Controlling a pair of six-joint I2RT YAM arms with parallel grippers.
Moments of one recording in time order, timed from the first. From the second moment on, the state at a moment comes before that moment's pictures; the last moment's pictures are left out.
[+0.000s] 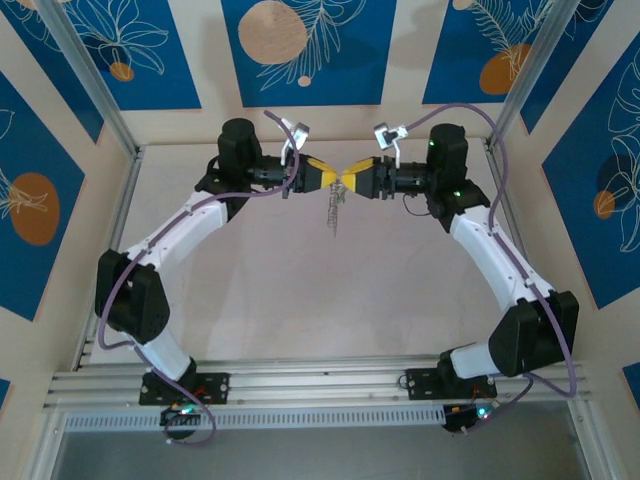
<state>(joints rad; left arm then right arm) -0.47 1.67 1.44 0.18 1.18 -0.38 0.24 1.38 1.25 -0.07 -1.17 0.37</state>
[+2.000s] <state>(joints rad) -0.47 1.57 1.27 0.69 0.79 -0.76 0.33 1.42 1.22 0.43 -0.85 0.59</state>
